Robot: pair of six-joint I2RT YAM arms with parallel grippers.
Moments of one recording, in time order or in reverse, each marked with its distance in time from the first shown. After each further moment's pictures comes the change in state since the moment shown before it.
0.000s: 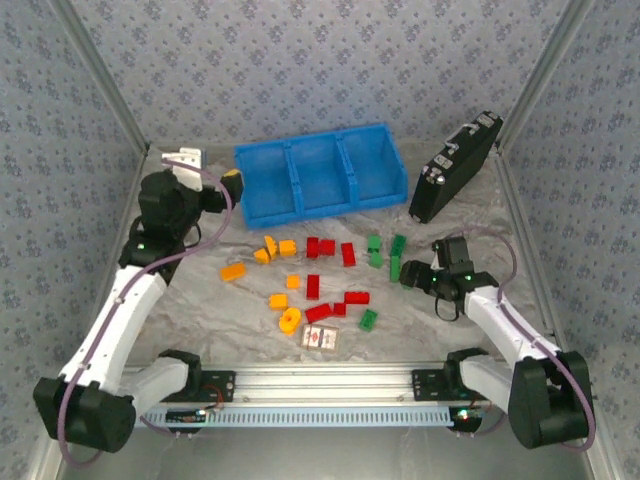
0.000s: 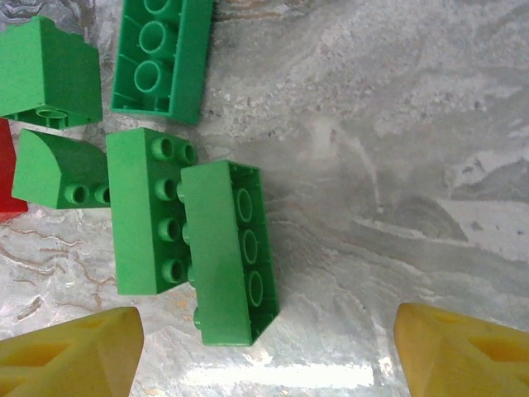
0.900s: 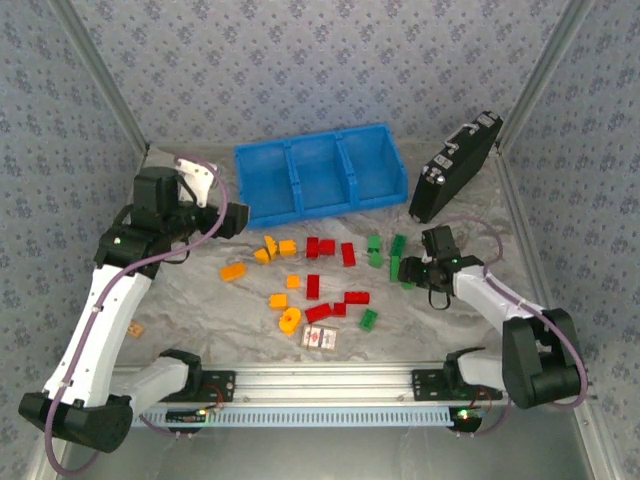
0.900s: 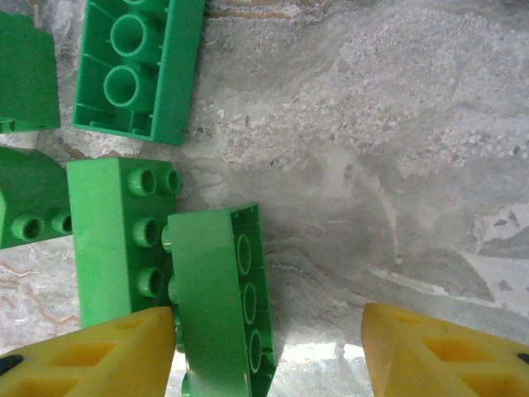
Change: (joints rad) left arm -0.034 0.003 0.214 -0.566 0.131 0.106; right arm 0.049 0.204 0.086 0.022 0.071 -0.030
